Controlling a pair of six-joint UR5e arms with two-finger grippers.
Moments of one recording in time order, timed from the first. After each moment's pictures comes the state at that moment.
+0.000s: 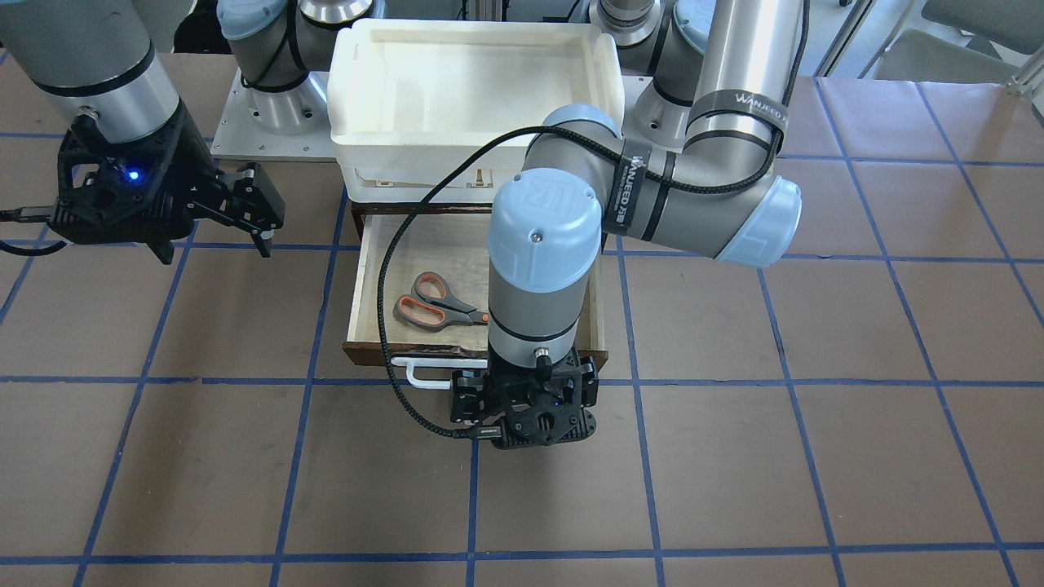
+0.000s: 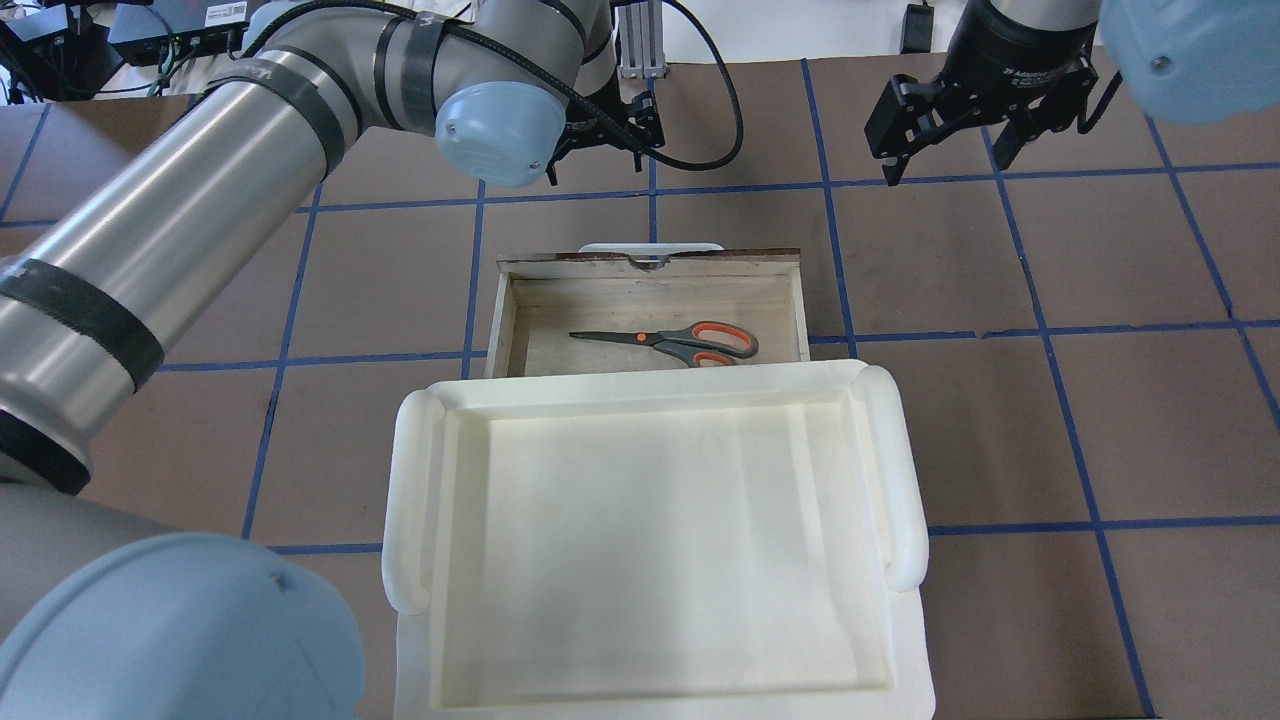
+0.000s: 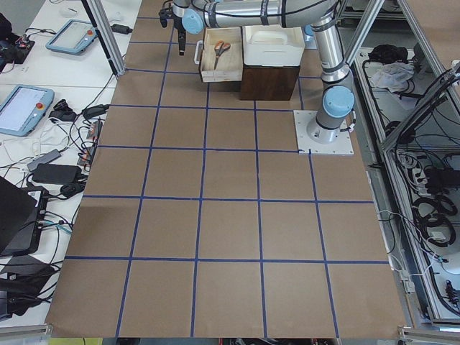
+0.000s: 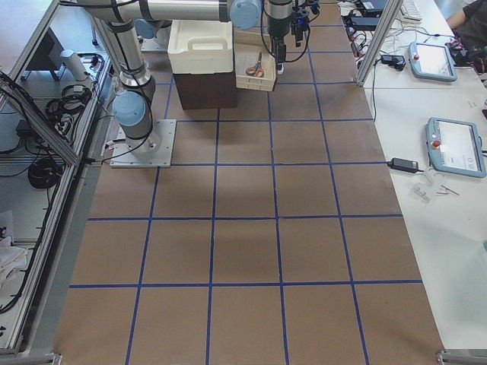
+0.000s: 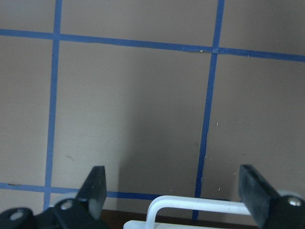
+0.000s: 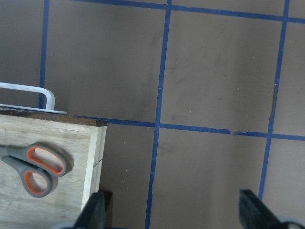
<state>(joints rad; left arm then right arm) -1.87 -2.13 -1.27 -1.17 1.62 -0.43 1.55 -1.48 1.49 -1.64 -1.56 -0.11</state>
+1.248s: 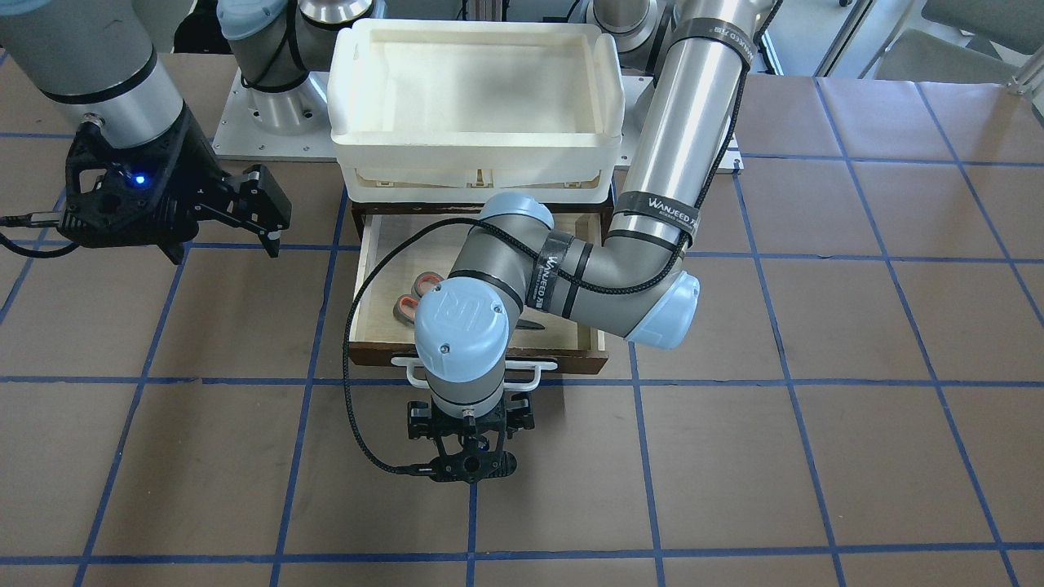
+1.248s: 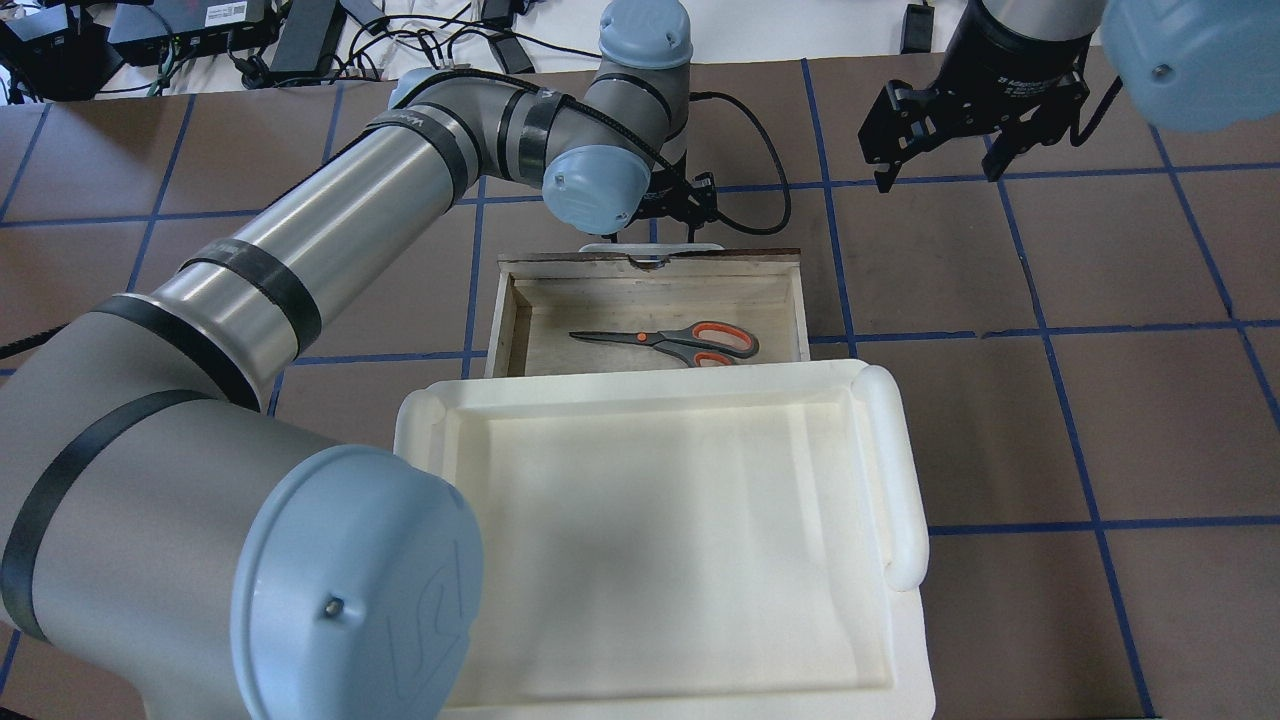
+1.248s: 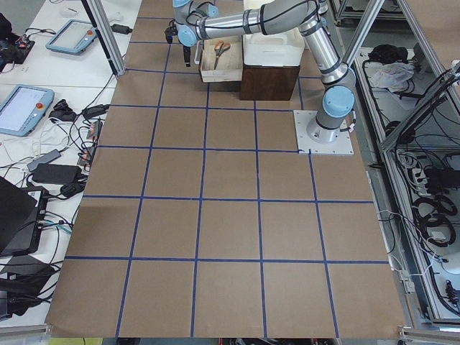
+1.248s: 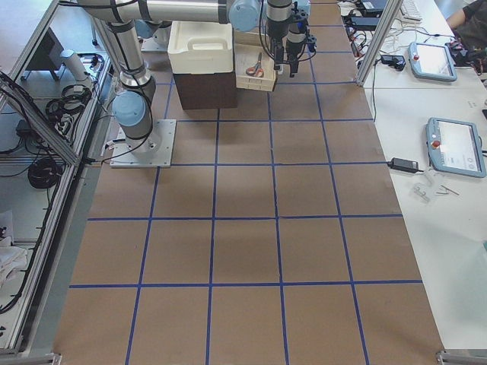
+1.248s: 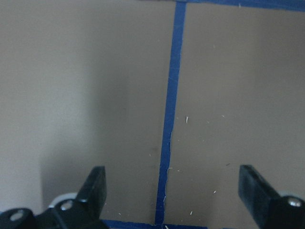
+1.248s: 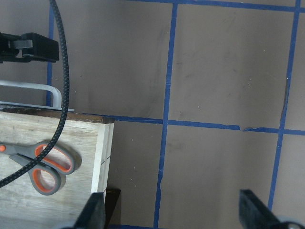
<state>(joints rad) -1.93 -2.29 -1.23 -1.18 1.60 -0.44 1.55 -1.49 1.51 -1.64 -1.54 -0.12</state>
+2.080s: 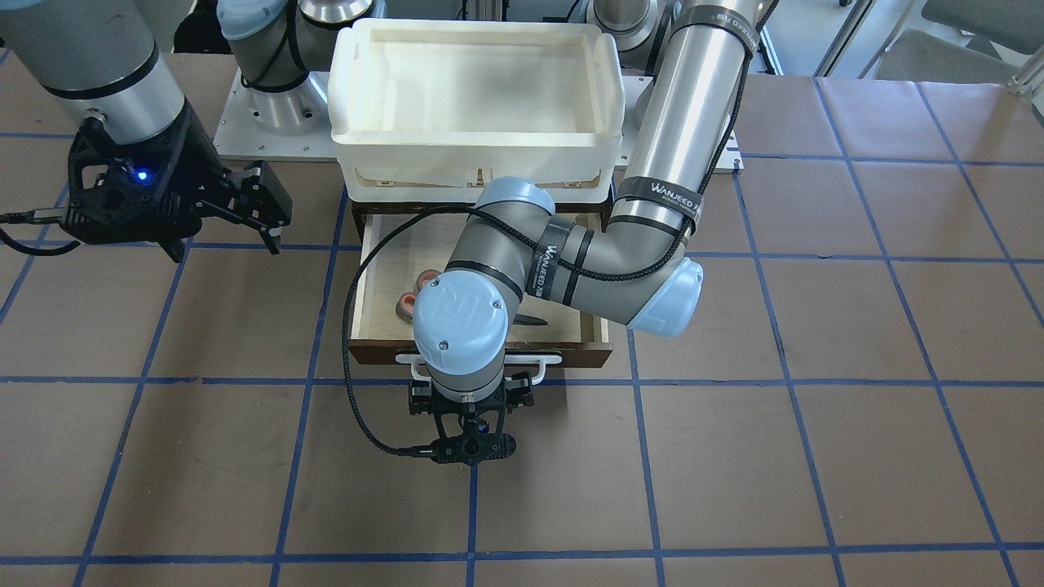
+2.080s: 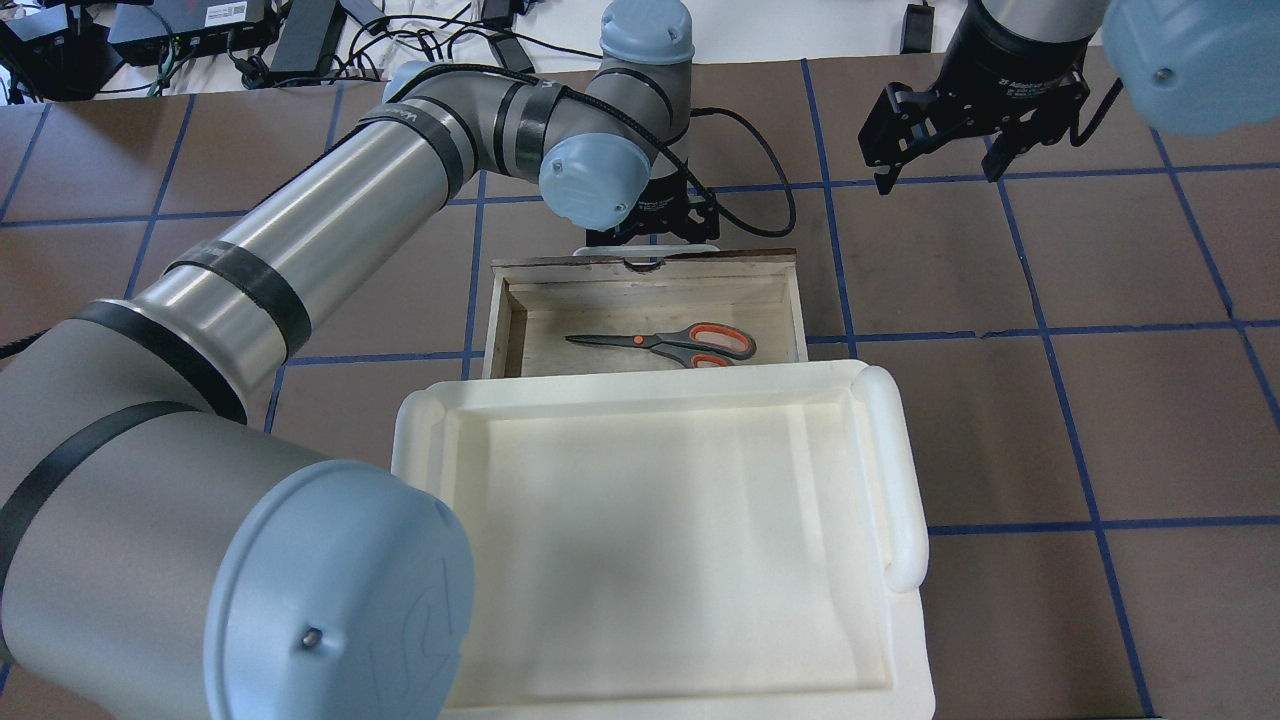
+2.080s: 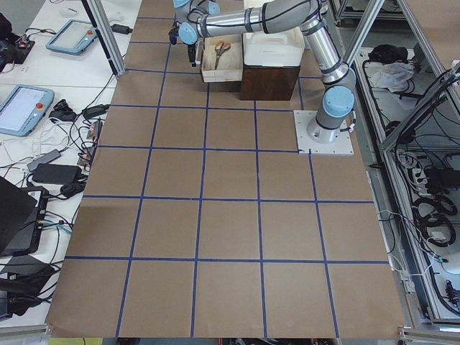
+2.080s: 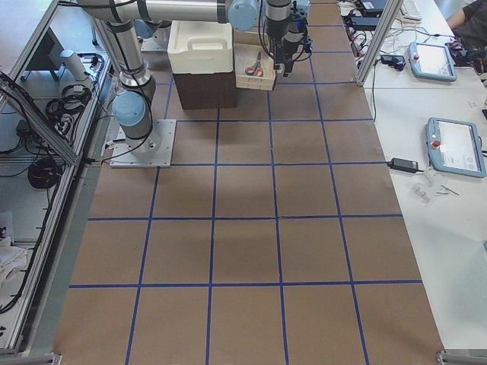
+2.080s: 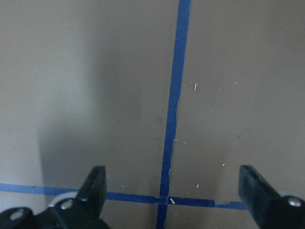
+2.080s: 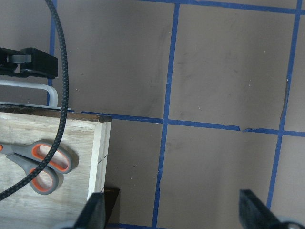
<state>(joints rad) -1.93 -2.25 -1.24 -1.31 1.56 -0.44 1.55 -1.49 1.51 -1.64 -1.54 -0.12</state>
